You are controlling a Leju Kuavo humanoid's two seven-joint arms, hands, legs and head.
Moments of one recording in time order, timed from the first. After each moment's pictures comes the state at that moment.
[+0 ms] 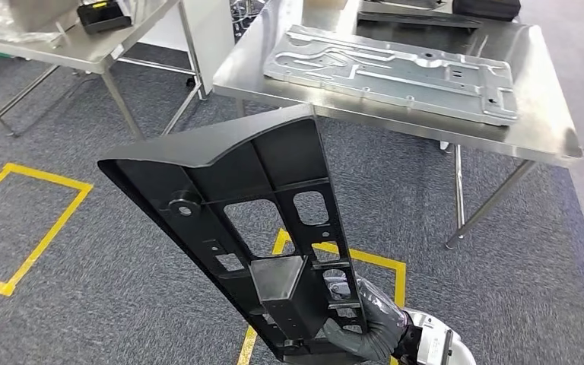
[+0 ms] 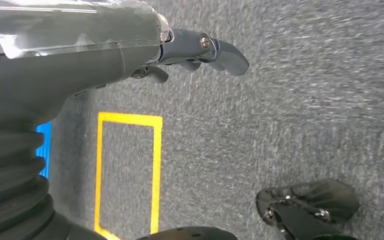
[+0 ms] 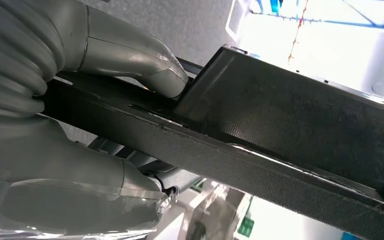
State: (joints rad) left arm -0.09 -0.18 1.07 -0.20 -1.29 0.23 -0.08; right arm 0.06 -0.24 0.35 -1.86 0.03 0.45 -0.53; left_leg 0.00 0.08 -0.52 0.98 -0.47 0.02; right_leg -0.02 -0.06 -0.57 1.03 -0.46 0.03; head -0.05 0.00
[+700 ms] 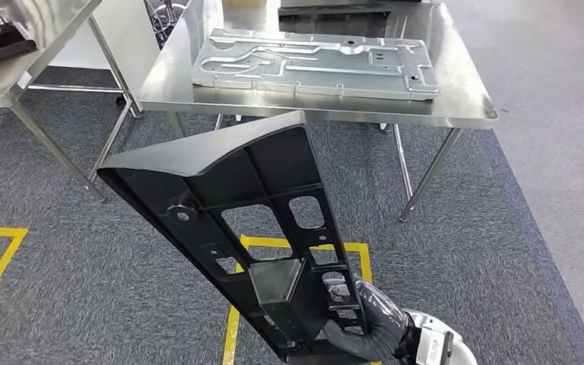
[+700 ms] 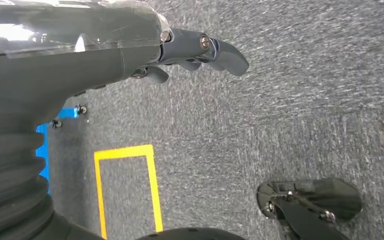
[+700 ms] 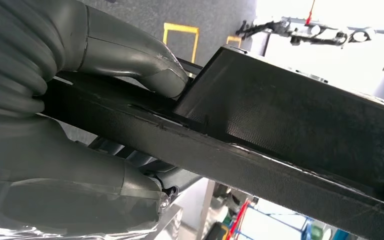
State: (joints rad) left arm -0.10 -0.19 1.07 -0.20 -1.29 0.23 -0.08; right arm 0.06 -0.25 0.35 -1.86 0.04 0.45 -0.52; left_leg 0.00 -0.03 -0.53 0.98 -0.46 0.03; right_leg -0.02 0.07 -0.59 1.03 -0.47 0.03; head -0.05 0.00
